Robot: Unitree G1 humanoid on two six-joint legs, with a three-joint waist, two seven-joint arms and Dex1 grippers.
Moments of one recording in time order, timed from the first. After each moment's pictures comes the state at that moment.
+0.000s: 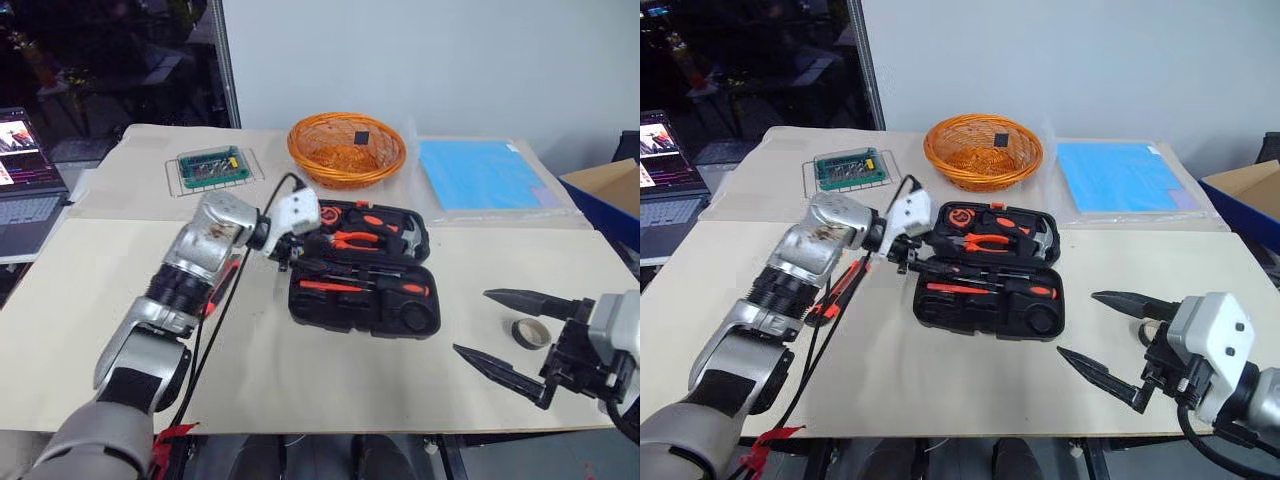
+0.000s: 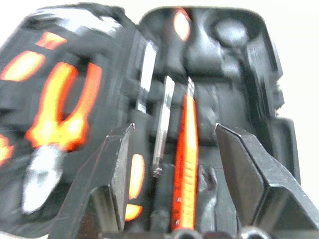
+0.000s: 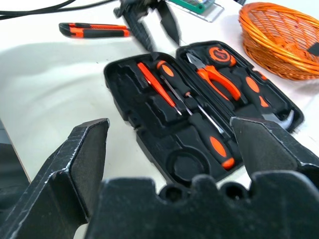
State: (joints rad) left arm -0.94 0.45 -0.22 0.35 -0.15 0.49 -1.27; right arm 0.39 -0.83 -0.71 -0.88 0.77 0.54 0.87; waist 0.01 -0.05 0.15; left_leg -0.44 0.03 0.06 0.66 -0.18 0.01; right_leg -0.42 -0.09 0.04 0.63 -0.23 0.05
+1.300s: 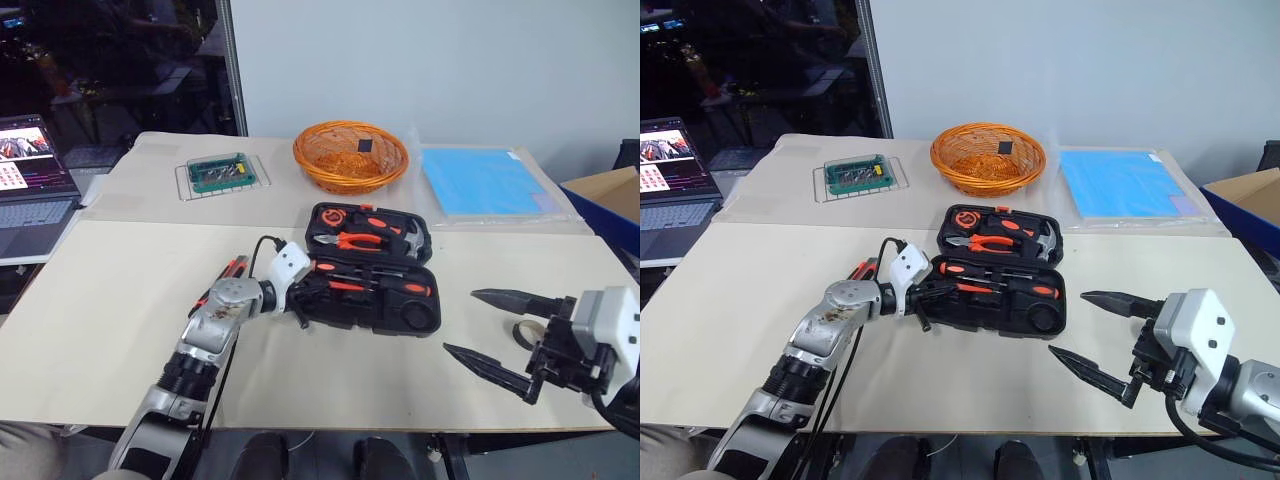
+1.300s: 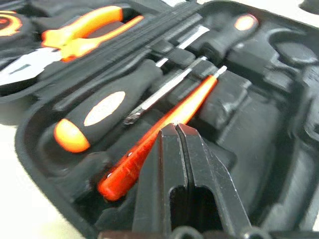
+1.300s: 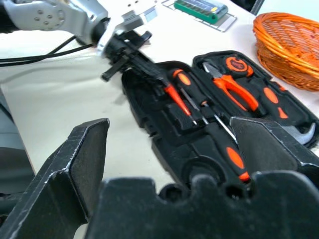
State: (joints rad) left arm -0.54 0.31 -0.19 0.13 -0.15 0.50 -0.80; right arm 0.36 -0.83 -0.64 -0.84 0.75 0.52 0.87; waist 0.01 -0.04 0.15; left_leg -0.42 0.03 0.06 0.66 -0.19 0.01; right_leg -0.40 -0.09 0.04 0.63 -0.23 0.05
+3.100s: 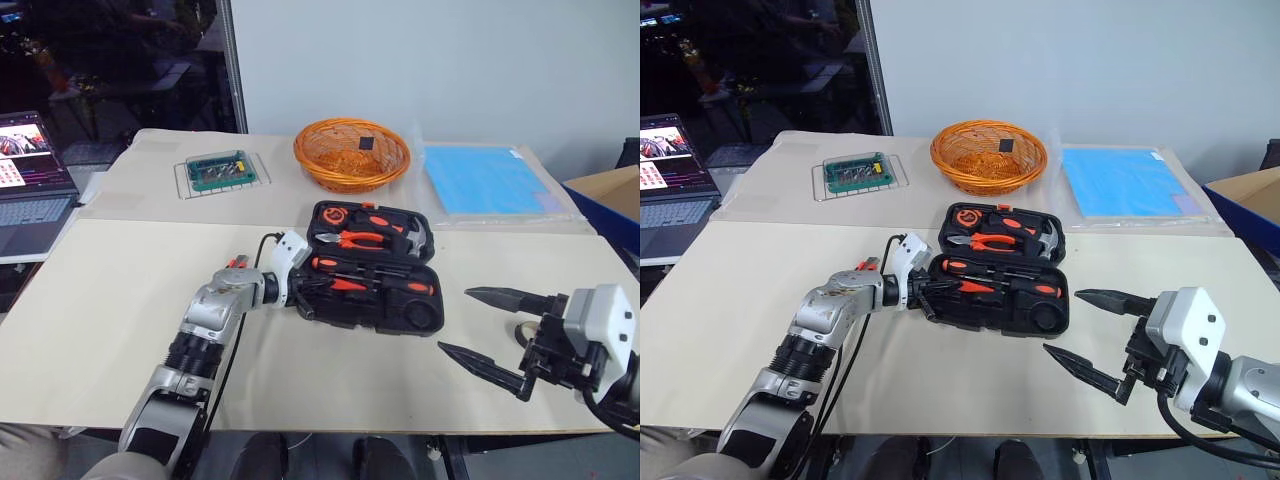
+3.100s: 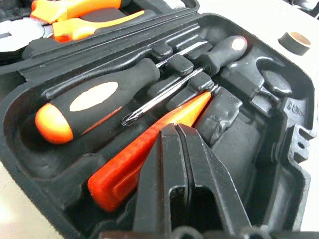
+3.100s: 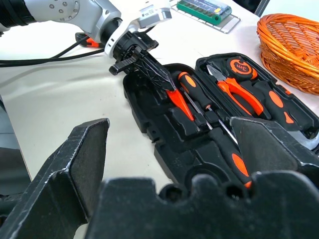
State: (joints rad) left arm -0.64 0.28 -0.15 0.21 -0.28 0.73 -0.83; right arm 0.33 -0.83 -0.60 -0.84 0.73 0.52 0.87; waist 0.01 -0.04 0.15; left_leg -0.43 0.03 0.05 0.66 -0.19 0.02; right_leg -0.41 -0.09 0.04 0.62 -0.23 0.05
